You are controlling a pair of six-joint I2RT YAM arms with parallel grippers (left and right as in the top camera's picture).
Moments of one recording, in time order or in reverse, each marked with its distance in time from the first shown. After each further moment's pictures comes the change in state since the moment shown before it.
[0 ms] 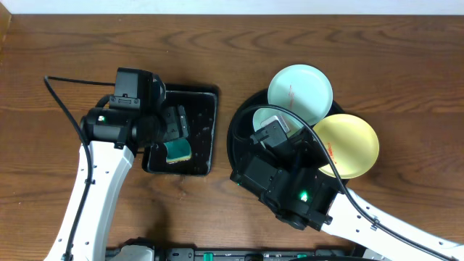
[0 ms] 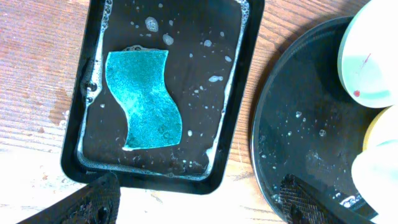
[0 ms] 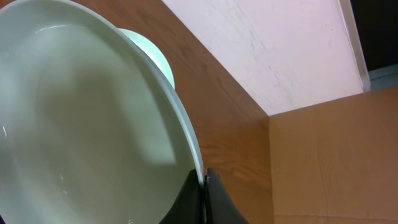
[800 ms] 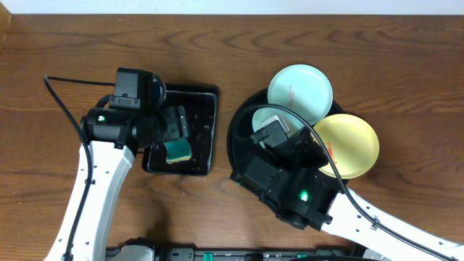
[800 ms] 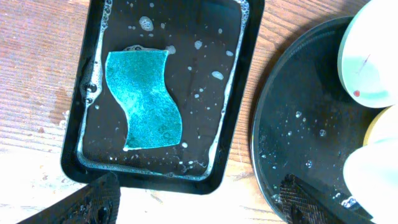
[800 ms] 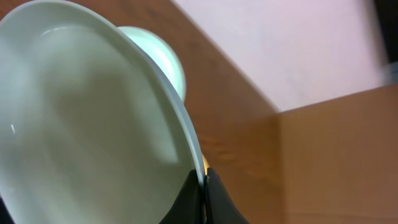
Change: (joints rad) left arm 0.000 0.000 0.000 0.000 0.000 0.000; right arm -0.015 0.000 0.000 0.002 -0.053 0.033
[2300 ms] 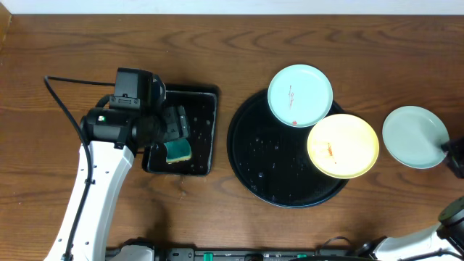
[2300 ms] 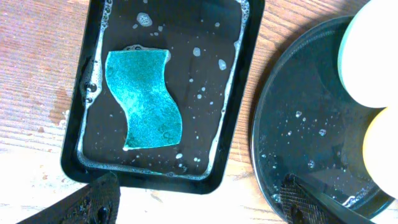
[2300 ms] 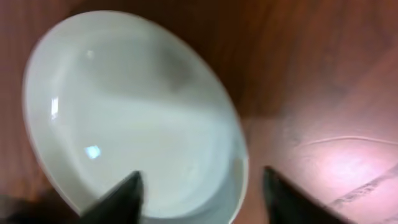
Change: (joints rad) left arm 0.000 0.000 0.000 -0.001 0.000 0.000; right arm -1.920 0.492 0.049 0.319 -1.368 -0.024
